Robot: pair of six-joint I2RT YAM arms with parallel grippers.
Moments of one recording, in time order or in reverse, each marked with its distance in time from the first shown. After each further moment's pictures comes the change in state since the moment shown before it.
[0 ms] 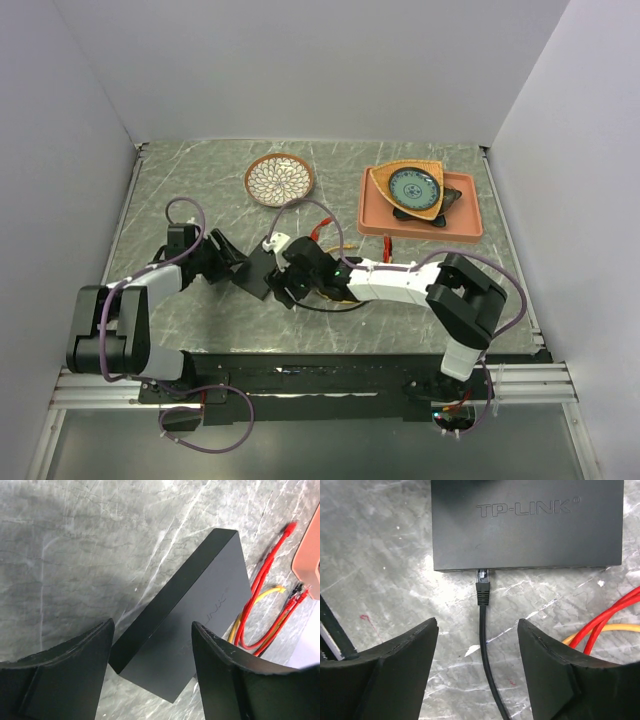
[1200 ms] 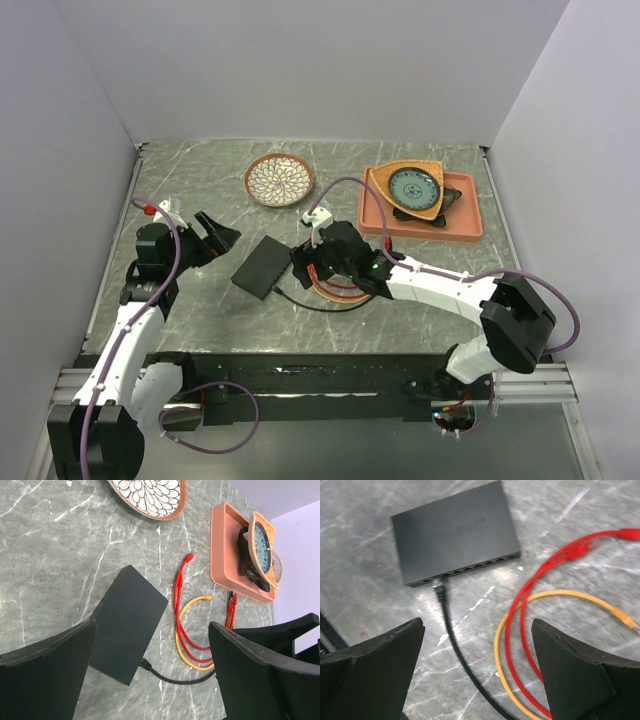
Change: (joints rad) left arm 0.000 -0.555 0.016 -0.130 -0.029 0.057; right arm -0.119 -0.274 -0.126 0.008 0.068 0.098
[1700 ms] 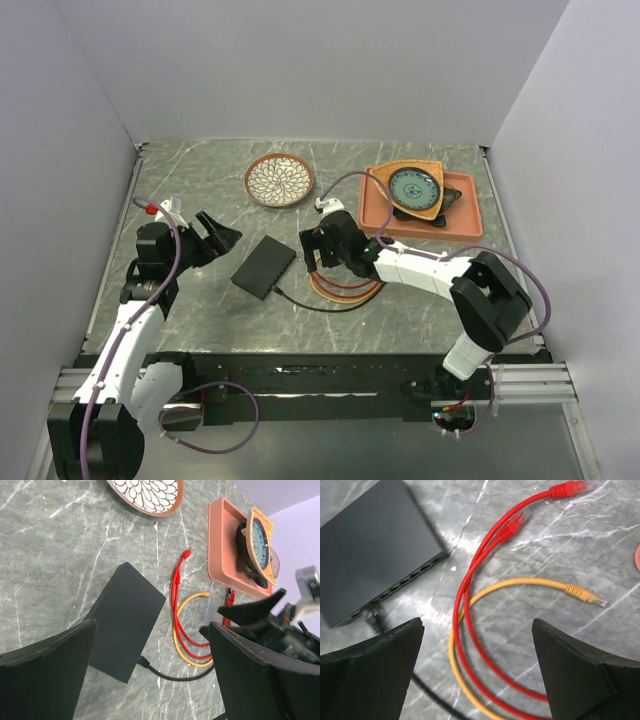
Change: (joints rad) left arm 0.000 0.006 0.006 -0.008 0.018 0.000; right arm -0.094 0.148 0.067 -0.069 0.138 0.140
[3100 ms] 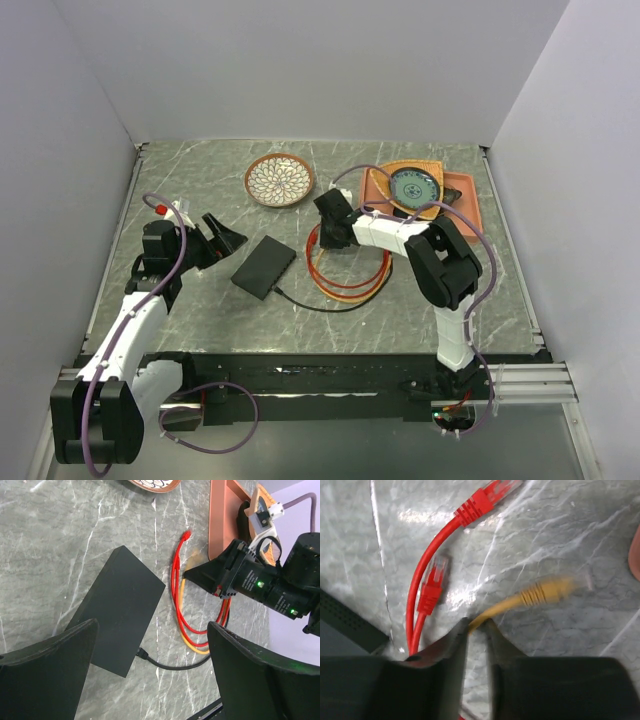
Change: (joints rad) left arm 0.000 0.095 -0.012 0.037 0.080 -0.002; right arm -0.155 0.391 0.350 -0.229 0.001 0.285
